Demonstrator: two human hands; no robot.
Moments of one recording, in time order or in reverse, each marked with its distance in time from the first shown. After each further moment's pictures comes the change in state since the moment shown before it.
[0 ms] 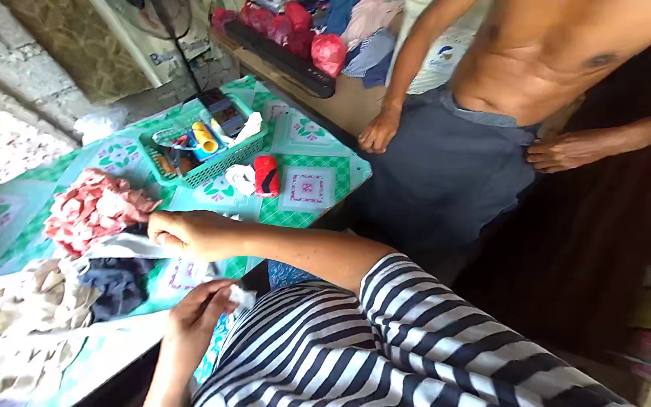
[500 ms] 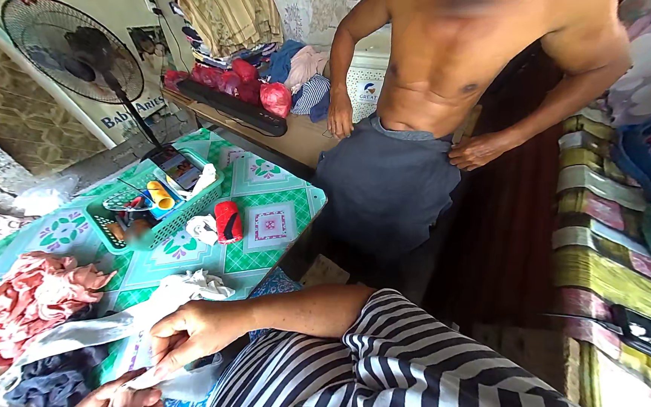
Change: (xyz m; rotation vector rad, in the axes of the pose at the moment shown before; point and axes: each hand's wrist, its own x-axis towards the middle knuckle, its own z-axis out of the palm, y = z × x) left_hand -0.006 0.002 -0.026 -0.495 0.090 0.064; right_hand -0.068 0.016 0.025 0.555 0.067 -0.103
